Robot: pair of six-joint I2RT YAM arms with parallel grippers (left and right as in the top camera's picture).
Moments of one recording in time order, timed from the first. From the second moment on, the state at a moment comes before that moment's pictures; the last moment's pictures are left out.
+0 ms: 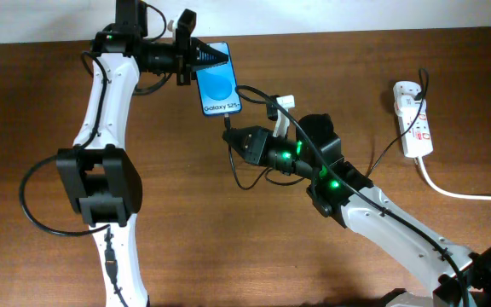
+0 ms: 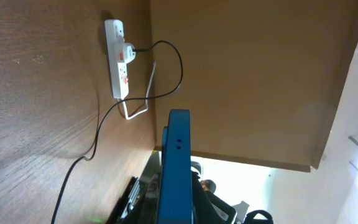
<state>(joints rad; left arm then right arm) -0.05 2.35 2.27 -0.98 1.40 -0.45 0.53 1.47 0.87 0.36 -0.54 0.99</state>
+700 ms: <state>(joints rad) -0.06 2.35 2.27 -0.98 1.38 -0.45 0.53 1.47 0.87 0.35 -0.54 1.00</state>
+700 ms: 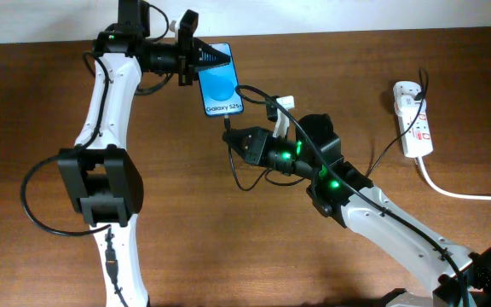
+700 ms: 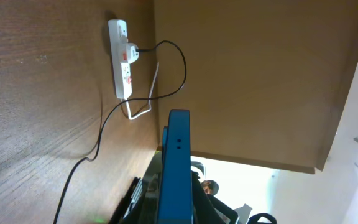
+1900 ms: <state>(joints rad) -0.08 2.35 2.27 -0.98 1.35 -0.45 0.50 1.47 0.87 0.34 -0.58 1.01</state>
